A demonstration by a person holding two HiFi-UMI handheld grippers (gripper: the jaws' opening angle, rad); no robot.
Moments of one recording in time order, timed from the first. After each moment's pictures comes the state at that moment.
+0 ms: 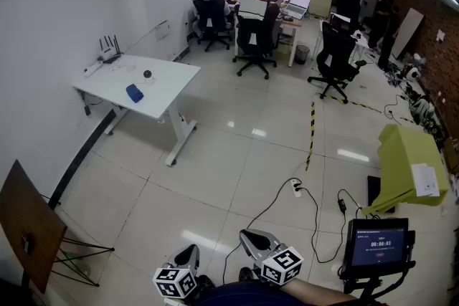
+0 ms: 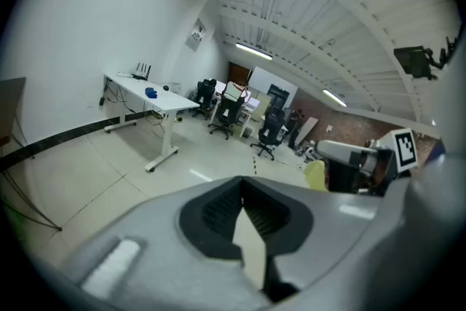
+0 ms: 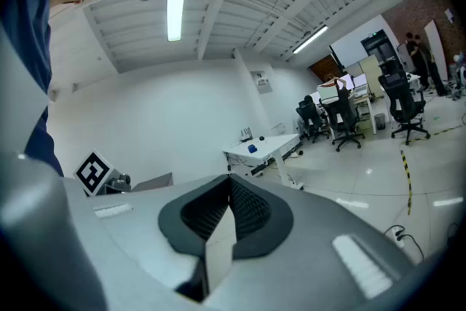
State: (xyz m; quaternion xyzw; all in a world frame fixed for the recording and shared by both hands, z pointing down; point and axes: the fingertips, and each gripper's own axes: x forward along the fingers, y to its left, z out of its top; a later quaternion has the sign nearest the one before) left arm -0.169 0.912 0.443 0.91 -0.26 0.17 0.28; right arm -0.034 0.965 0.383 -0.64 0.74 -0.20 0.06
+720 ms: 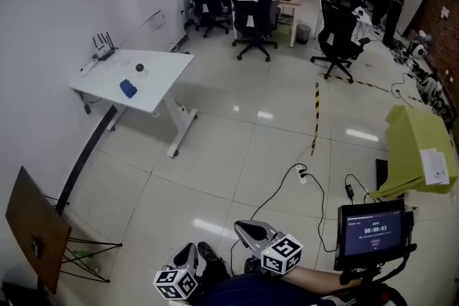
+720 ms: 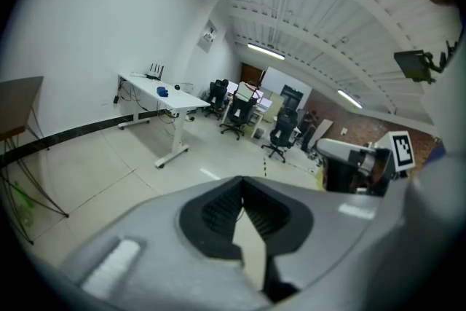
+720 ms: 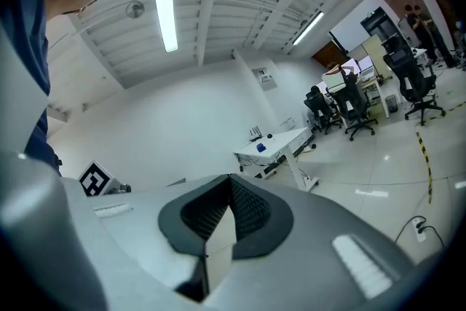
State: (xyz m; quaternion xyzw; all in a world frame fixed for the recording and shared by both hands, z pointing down) left arm -0.145 0.921 0.450 0.89 -0.31 0.17 0.28; right arm 0.003 0.959 0.391 -0.59 0.77 -0.23 0.10
